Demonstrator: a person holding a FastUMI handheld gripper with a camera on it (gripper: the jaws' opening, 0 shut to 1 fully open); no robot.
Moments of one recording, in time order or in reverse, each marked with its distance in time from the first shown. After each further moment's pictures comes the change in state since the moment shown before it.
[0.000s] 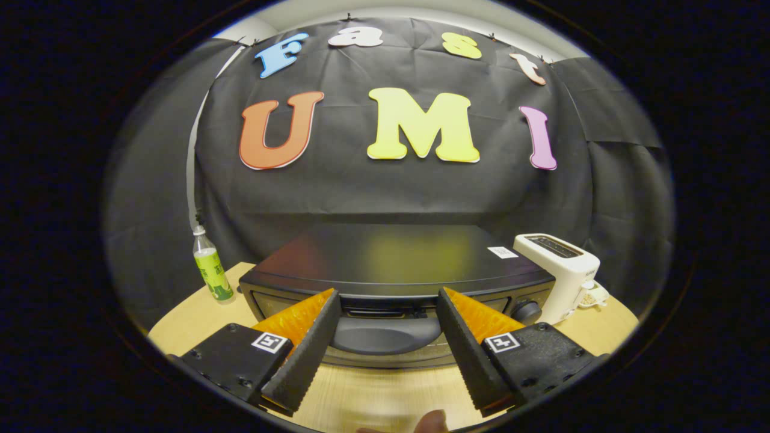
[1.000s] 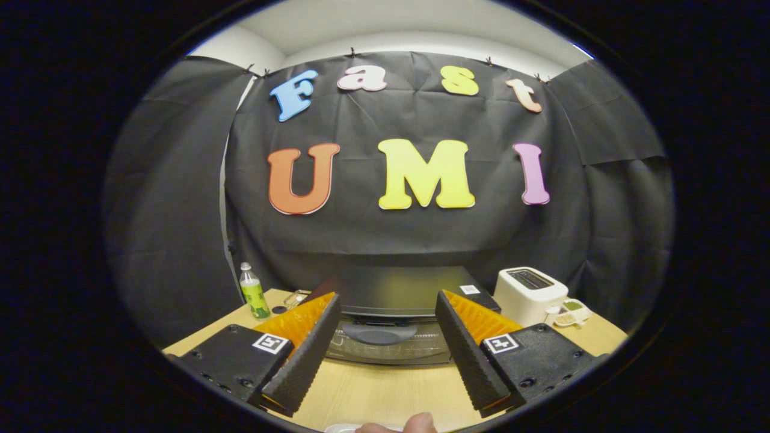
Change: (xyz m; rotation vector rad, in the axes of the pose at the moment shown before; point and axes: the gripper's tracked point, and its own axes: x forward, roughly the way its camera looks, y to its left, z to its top) arm -0.100 -0.001 0.065 0.014 -0.139 0.088
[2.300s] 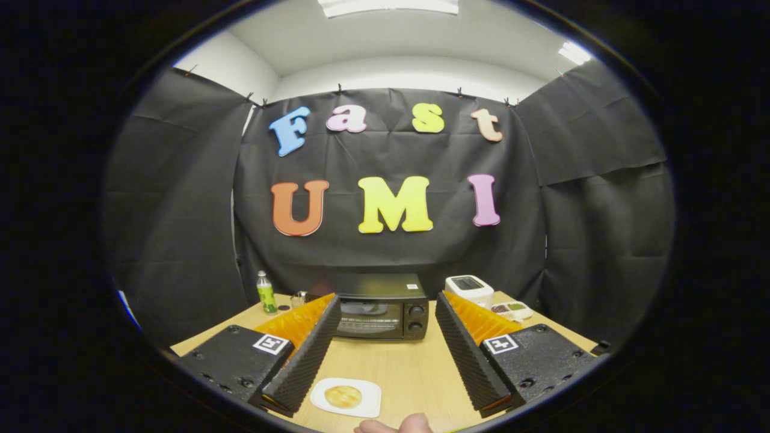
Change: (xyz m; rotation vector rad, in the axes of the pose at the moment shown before) arm -0.248 -0.062 0.039 0.004 -0.101 -0.068
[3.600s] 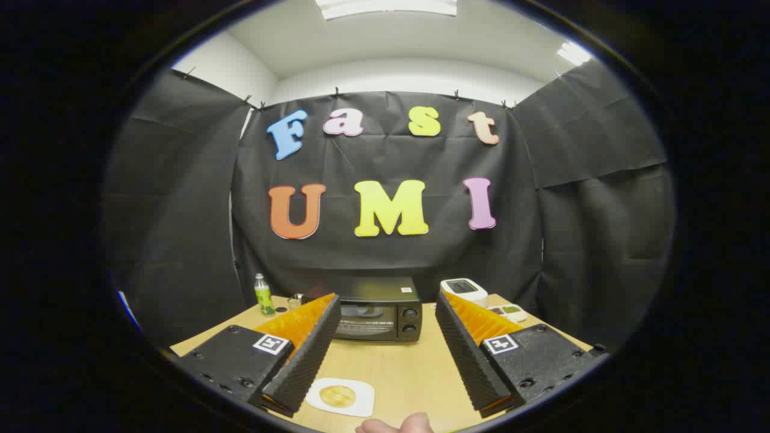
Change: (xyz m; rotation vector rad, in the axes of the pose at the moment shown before) arm -0.012 -0.014 0.011 -0.003 -0.016 -0.006
